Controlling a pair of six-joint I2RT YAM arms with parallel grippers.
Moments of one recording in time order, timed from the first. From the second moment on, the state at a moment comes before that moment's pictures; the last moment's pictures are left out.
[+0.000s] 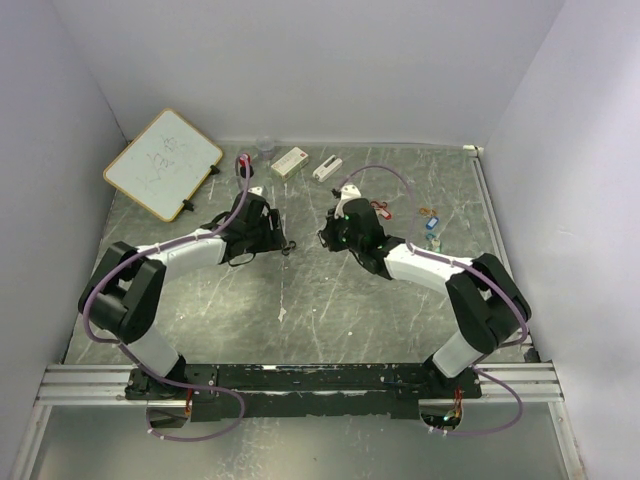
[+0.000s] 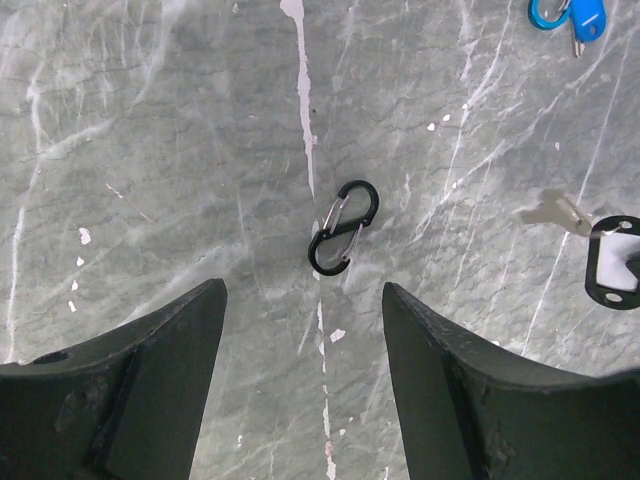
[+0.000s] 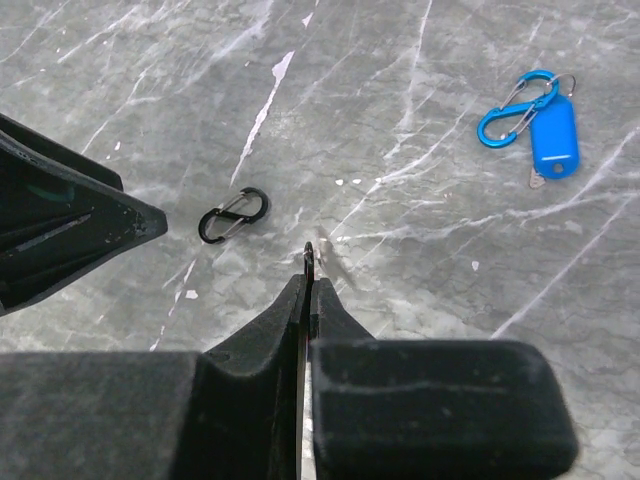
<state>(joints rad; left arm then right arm) -0.53 1.64 0.92 -0.08 -0.05 -0.57 0.62 1.59 0.85 0.23 0.01 0.29</state>
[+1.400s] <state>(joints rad) -0.69 1.84 1.00 0.00 -0.30 -0.41 0.56 1.44 0.81 0.18 0.04 0.27</state>
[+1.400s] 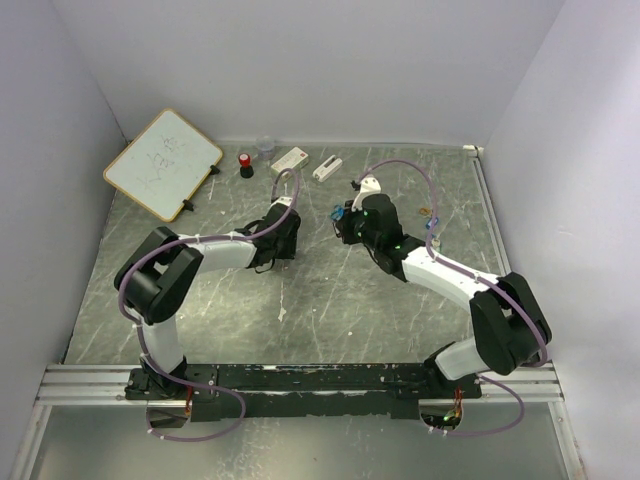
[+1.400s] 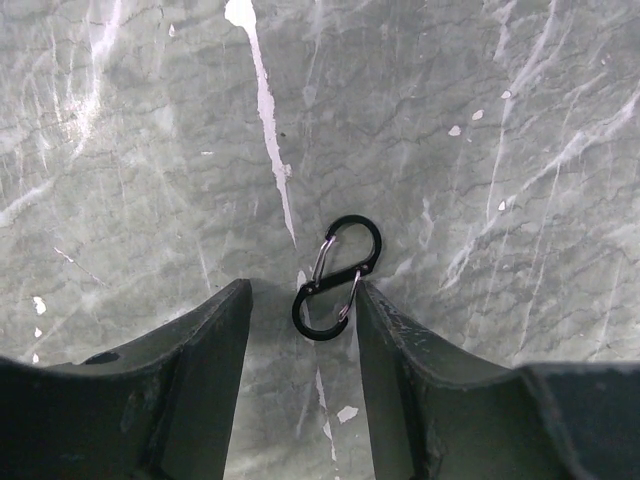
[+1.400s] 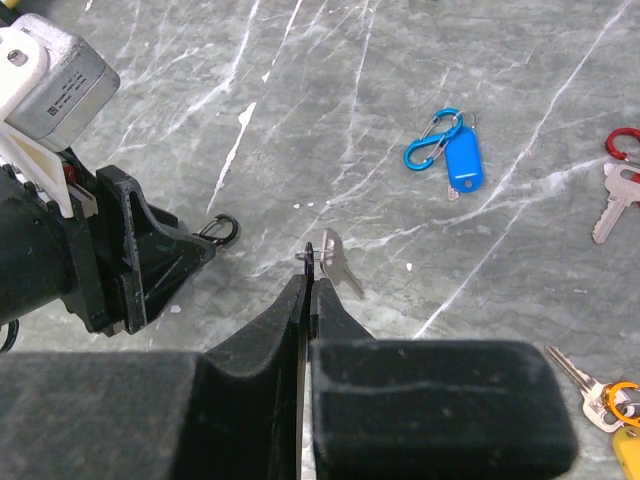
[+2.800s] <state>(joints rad) -0.71 1.87 1.03 0.05 -0.32 -0.37 0.55 1.44 0.81 0.18 0.00 0.26</state>
